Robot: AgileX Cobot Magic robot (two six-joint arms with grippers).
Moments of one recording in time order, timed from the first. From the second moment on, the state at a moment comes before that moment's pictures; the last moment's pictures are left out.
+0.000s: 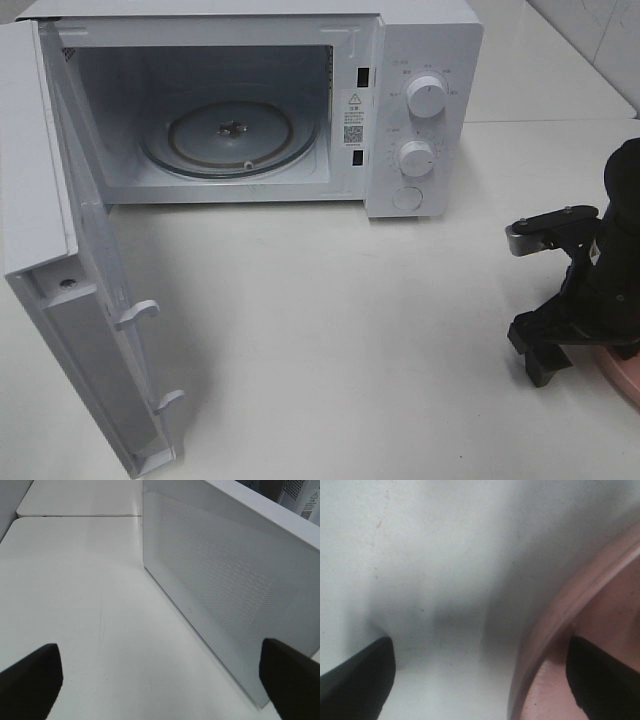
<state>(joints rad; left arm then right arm) 0.02 0.00 -0.50 -0.18 1.05 0.09 0.21 1.79 -0.73 -0.19 0.53 0.21</state>
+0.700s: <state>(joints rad) 0.02 0.00 -0.50 -0.18 1.05 0.09 0.20 1.79 -0.73 -0.22 0.55 0.22</state>
